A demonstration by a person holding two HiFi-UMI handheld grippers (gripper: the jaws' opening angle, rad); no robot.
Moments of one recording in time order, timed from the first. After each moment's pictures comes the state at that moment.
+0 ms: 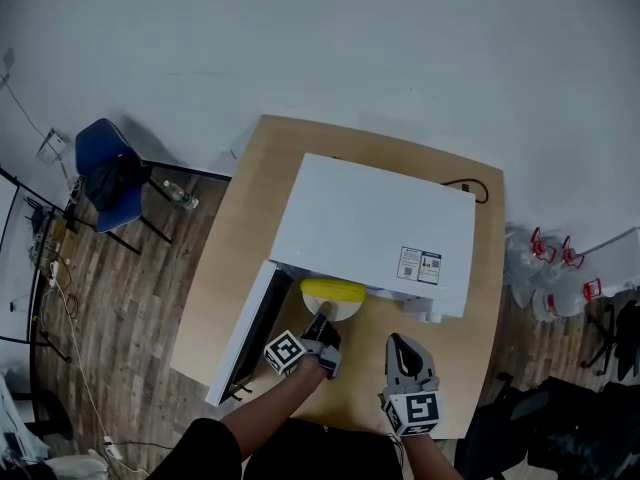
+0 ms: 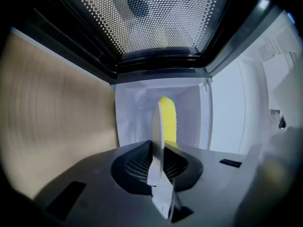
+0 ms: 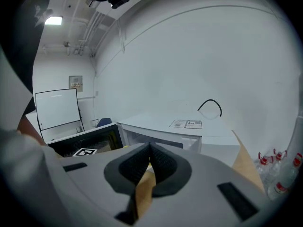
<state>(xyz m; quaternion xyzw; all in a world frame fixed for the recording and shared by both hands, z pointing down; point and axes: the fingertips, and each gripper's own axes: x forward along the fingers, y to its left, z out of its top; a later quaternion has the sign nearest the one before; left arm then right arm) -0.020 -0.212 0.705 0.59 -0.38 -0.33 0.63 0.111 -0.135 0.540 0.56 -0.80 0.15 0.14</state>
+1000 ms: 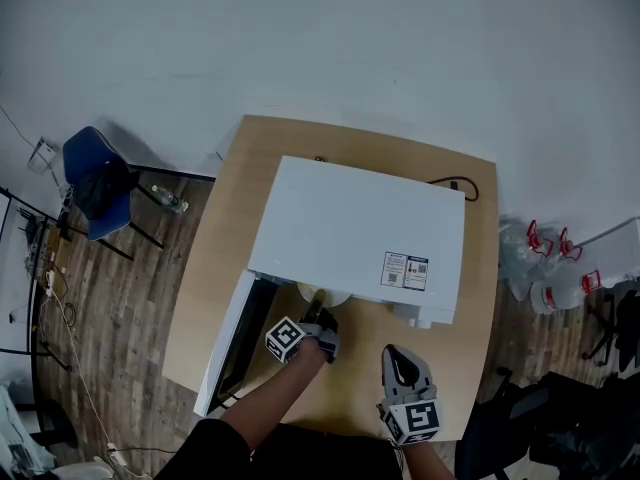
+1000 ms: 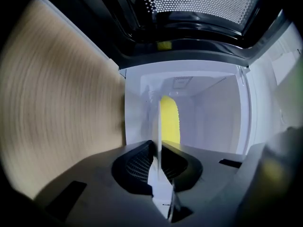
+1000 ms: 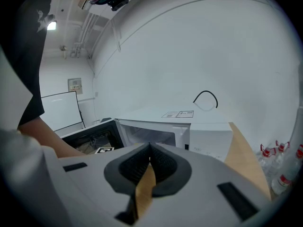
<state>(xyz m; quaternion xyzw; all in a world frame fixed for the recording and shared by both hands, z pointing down) -0.002 -0.260 0.759 0.56 -0.42 -0.32 0.64 0.133 -0.130 0.558 0.55 -0.80 0.18 0.14</state>
